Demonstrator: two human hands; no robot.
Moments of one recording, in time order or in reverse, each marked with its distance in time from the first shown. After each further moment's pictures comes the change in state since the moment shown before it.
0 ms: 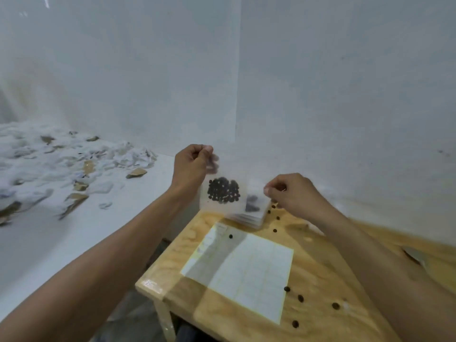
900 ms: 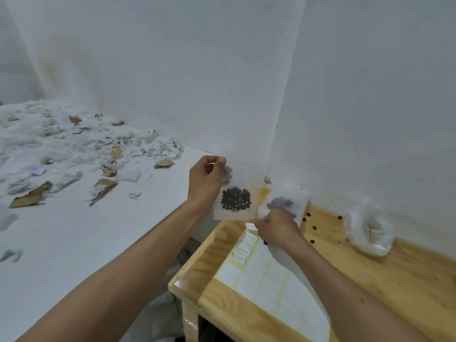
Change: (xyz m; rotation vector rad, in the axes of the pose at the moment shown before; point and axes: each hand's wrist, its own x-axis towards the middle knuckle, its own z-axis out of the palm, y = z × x) left_hand 0.001 -0.043 -0.058 -0.076 0.120 -0.102; right_hand 0.018 -0.022 0.134 -0.222 -0.201 0.266
